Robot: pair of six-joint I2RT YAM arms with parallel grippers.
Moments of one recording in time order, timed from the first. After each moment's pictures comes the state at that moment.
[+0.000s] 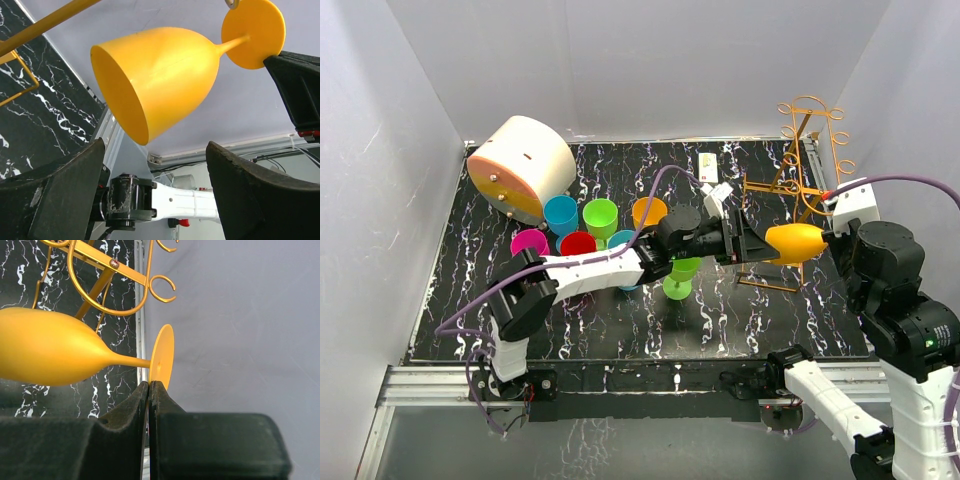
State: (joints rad) left arm -1.07 1.88 1.38 0.45 0.34 -1.10; right arm 0.27 0.72 1.45 -1.16 0.54 -0.39
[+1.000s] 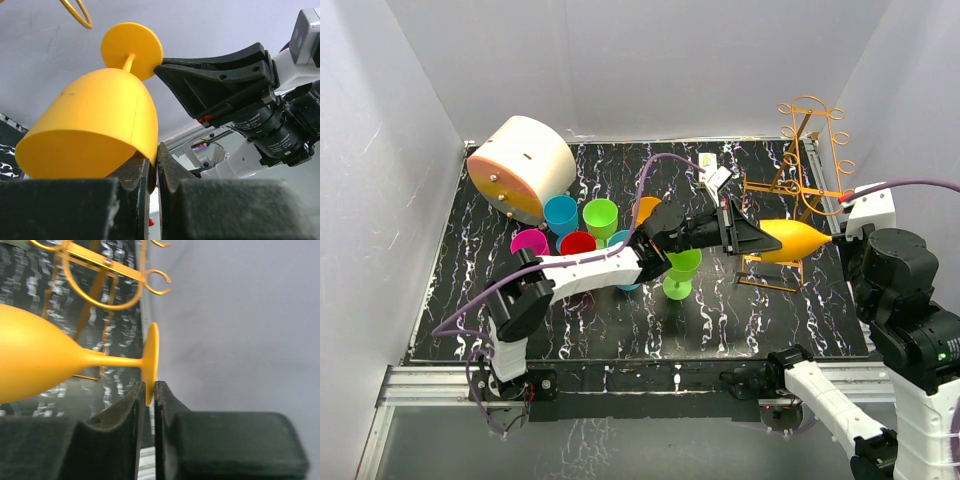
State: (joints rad) left arm -1.07 1.90 1.40 0.80 0.46 -1.26; right arm 0.28 0.70 1.48 -1.19 0.55 -0.31
